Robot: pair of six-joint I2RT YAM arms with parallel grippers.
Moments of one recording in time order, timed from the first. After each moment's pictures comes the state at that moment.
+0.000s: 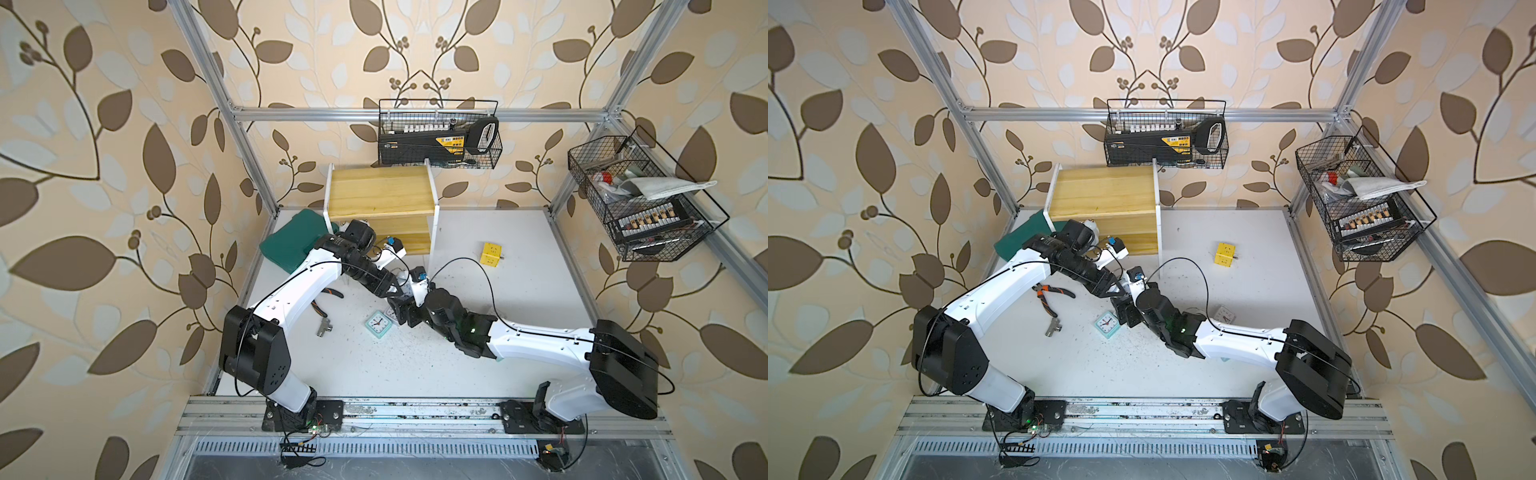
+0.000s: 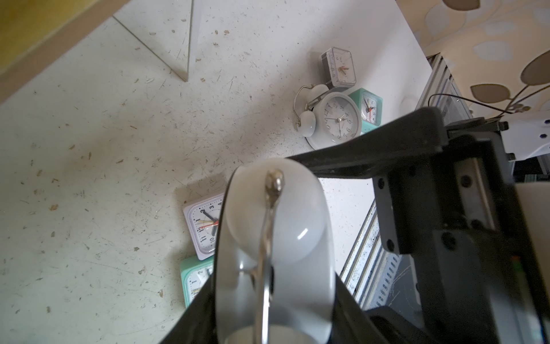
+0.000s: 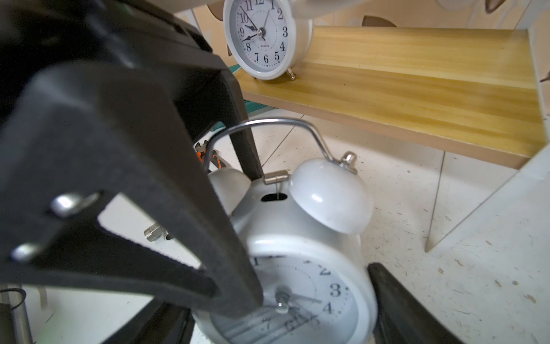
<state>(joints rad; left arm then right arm) -0.47 1.56 1.35 -0.99 0.61 0.24 1.00 1.48 0.81 0.27 0.35 0.32</state>
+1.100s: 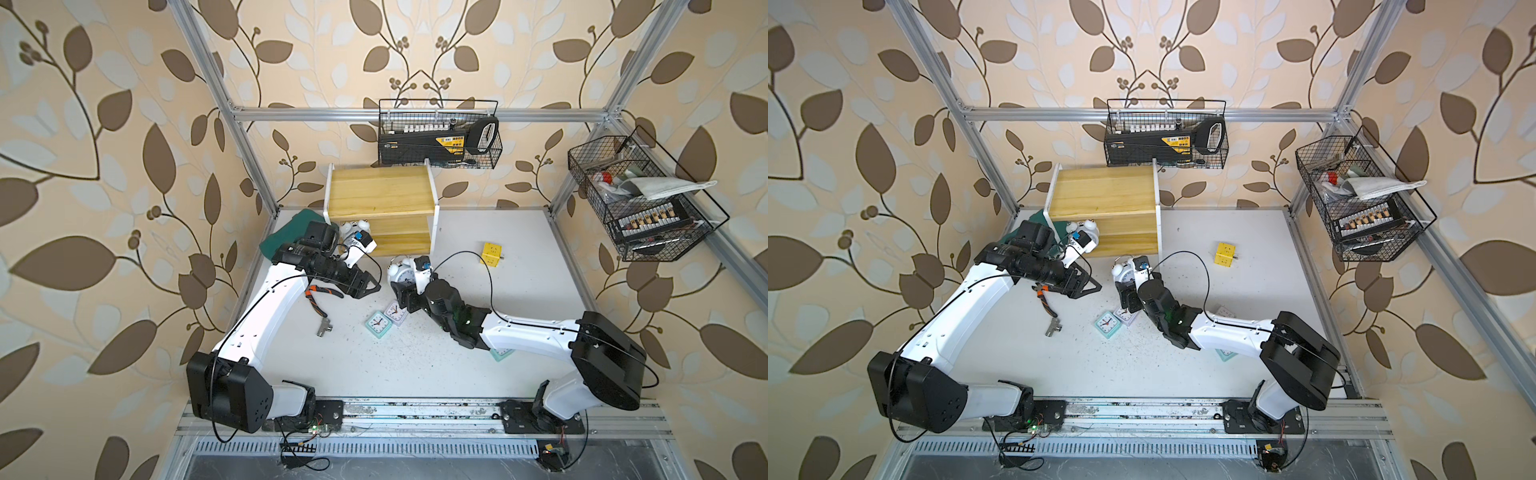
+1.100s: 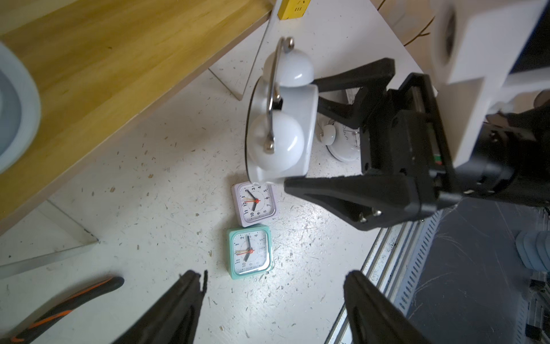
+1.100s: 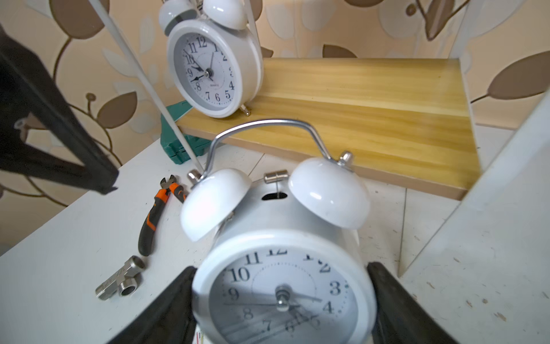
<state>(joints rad) -0.24 1.33 1.24 -1.02 0.63 0.34 0.94 1.56 0.85 0.39 0.44 0.31</state>
